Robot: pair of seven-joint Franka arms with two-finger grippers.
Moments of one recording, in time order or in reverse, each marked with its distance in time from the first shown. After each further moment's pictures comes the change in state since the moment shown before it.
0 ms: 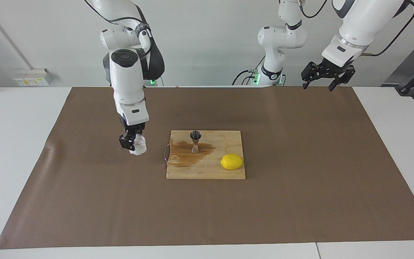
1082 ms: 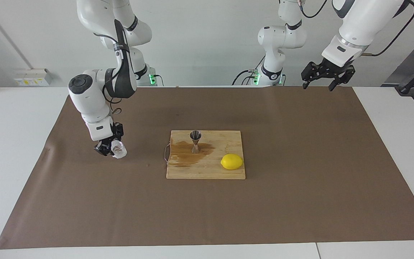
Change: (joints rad) left arm 0.000 0.000 0.000 0.000 0.000 0.000 0.000; right arm -0.064 0.073 -0.112 -0.116 0.172 0.072 -0.253
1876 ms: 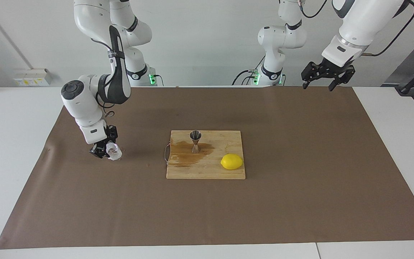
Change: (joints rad) left arm 0.000 0.000 0.000 0.000 0.000 0.000 0.000; right arm -0.020 0.033 -0.028 -0.043 0.064 0.082 -0.154
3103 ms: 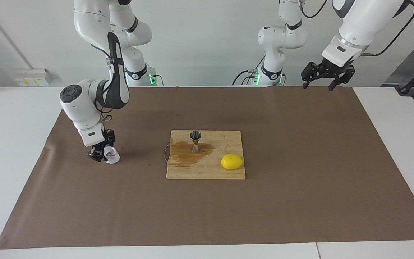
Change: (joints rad) left arm 0.000 0.000 0.000 0.000 0.000 0.000 0.000; right arm -0.005 0.018 -0.014 -0.015 0.036 0.053 -0.035
